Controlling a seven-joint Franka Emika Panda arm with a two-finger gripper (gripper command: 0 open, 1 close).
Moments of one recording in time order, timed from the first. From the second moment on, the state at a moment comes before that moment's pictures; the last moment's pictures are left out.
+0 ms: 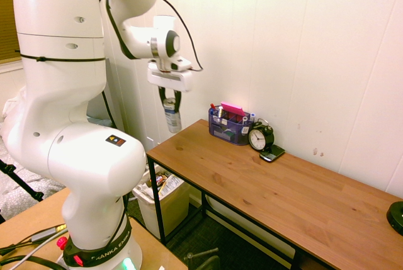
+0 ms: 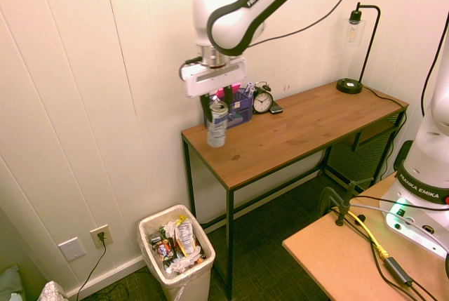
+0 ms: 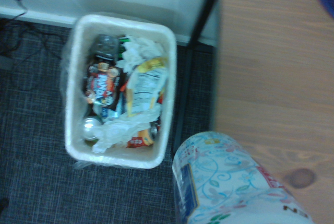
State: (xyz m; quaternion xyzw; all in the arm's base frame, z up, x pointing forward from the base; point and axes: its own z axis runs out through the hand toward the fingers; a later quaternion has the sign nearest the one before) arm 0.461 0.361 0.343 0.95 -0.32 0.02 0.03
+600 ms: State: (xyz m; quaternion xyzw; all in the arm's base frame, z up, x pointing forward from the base) arm 0.515 0.471 0.220 0.95 -0.30 -0.04 0.07
